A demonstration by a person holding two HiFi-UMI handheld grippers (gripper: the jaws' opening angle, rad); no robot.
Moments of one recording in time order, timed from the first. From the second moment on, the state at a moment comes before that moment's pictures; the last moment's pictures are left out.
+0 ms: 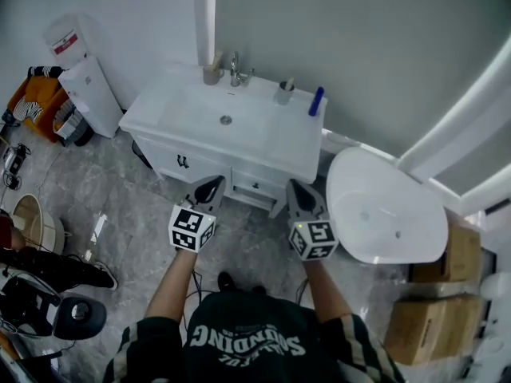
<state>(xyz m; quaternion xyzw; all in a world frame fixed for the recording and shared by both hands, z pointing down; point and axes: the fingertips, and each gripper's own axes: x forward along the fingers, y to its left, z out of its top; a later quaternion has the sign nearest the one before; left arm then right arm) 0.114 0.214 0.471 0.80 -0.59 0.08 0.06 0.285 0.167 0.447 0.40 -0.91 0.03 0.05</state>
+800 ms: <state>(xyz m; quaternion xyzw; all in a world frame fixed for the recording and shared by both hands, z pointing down) 0.037 0.179 0.482 0.82 -0.57 0.08 0.06 0.223 0.141 0.471 0.43 -0.90 0.05 0.07</state>
